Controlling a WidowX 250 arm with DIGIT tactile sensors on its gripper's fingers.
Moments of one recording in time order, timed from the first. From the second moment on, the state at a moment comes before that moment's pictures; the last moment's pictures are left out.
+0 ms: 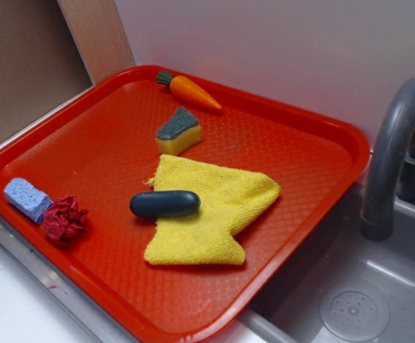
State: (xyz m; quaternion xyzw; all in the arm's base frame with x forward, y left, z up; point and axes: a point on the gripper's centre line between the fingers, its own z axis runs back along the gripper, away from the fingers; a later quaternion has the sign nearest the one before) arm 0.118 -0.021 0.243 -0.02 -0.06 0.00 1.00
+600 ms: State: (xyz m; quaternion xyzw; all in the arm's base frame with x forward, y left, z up) arm 0.127 -0.060 0.245 0.02 -0.07 -0.06 1.00
